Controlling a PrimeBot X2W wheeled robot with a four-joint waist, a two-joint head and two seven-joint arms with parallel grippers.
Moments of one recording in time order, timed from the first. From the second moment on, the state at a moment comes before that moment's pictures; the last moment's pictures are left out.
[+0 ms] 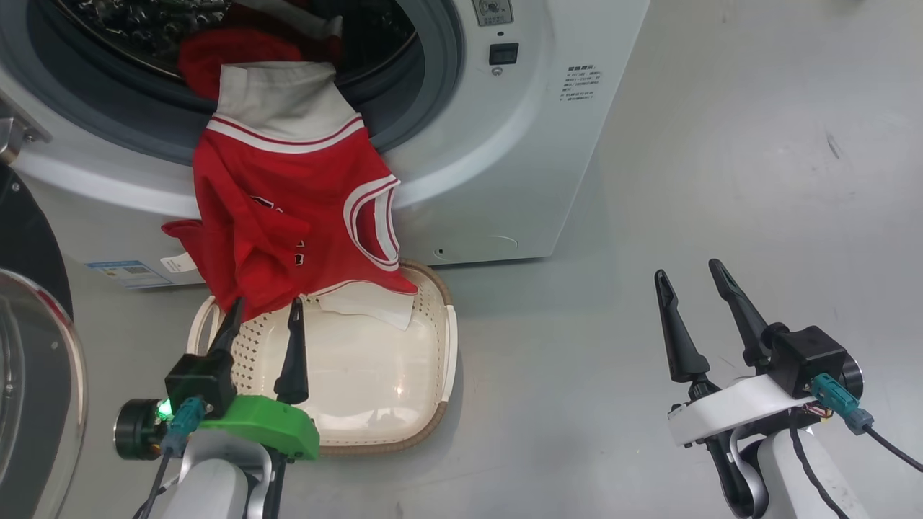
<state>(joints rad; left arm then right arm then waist) -0.20 0.04 -0.24 0.33 -0.33 0.07 -0.24 -0.11 -0.05 0.15 0.19 0.23 0.09 -0.26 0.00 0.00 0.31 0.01</state>
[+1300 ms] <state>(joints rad) -0.69 0.18 -0.06 0.68 -0.46 0.08 0.03 -0.29 -0.05 0.22 0.14 0.27 0.10 -0.26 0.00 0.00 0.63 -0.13</state>
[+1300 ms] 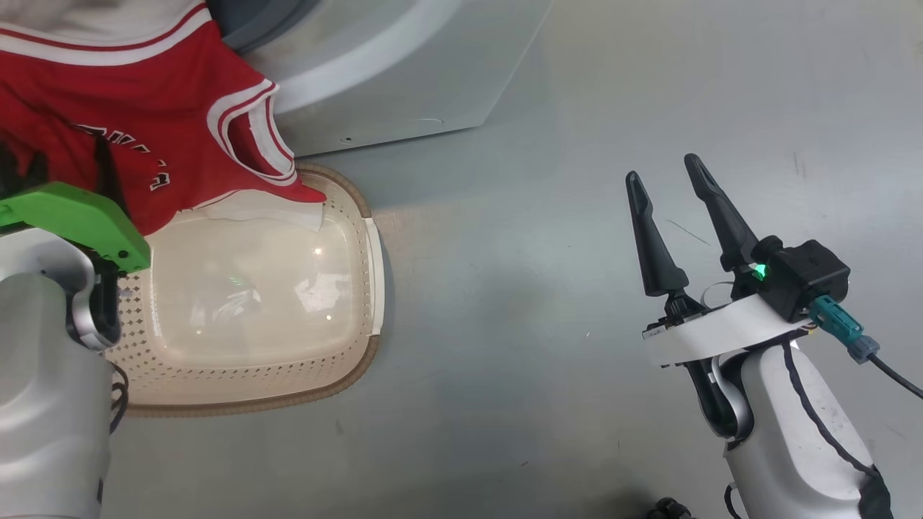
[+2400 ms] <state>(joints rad) -0.71 0.14 -0.08 0.81 -0.46 -0.01 -0.22 -0.32 -0.05 0.19 0.18 0.27 0.10 -0.26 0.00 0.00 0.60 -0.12</state>
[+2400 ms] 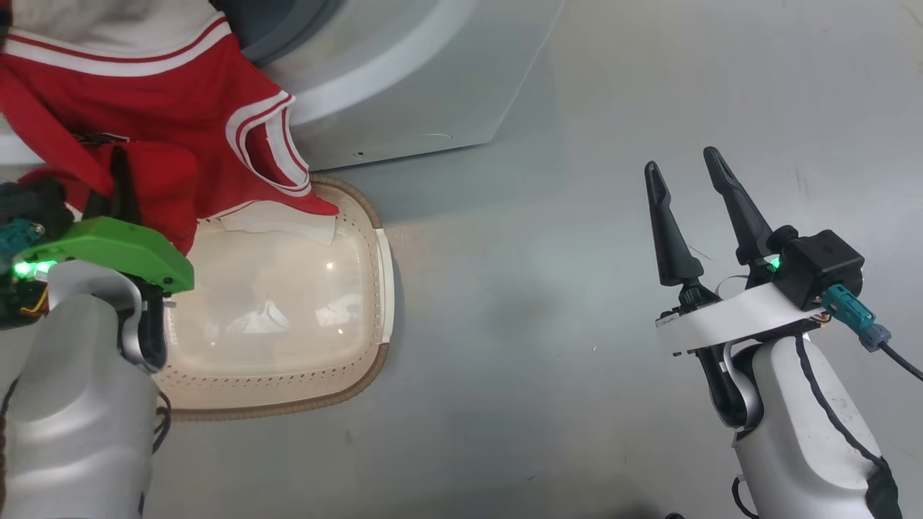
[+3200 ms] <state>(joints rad) -0.56 0.05 -0.10 0.46 -0.36 -0.03 -0.26 -0.24 -0.05 0.16 0.21 0.24 0.10 -0.26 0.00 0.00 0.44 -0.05</state>
